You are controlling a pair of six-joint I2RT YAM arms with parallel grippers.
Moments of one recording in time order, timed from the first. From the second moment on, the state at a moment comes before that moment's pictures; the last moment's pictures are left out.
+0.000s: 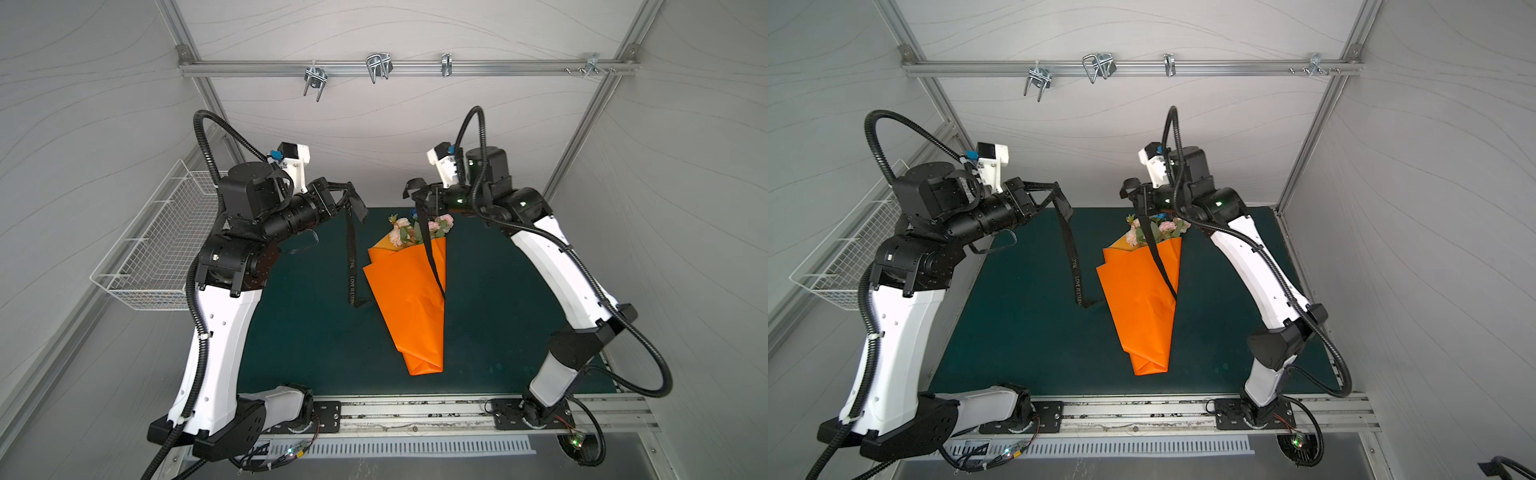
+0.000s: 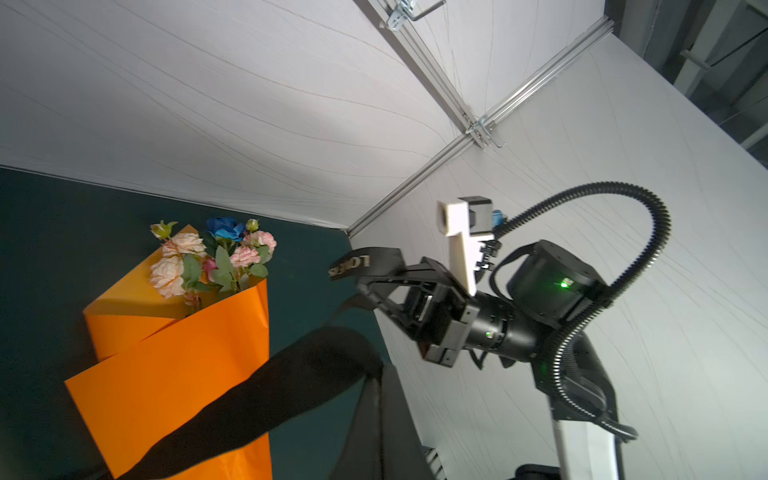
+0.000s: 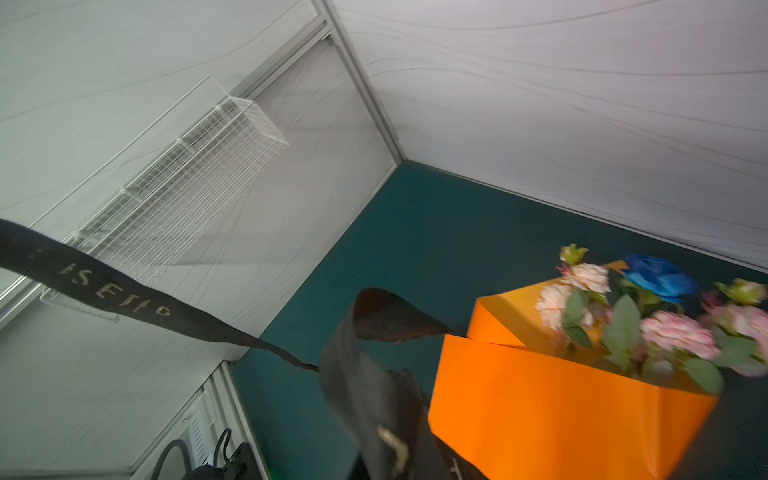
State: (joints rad) left arm -0.22 1.26 1.86 -0.78 0.54 -0.75; right arm 0.67 1.79 2.17 -0.79 -0.39 0.26
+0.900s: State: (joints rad) left arm -0.24 1.06 1.25 -0.69 0.76 -0.79; right arm 0.94 2.18 2.05 -0.78 -0.66 0.21
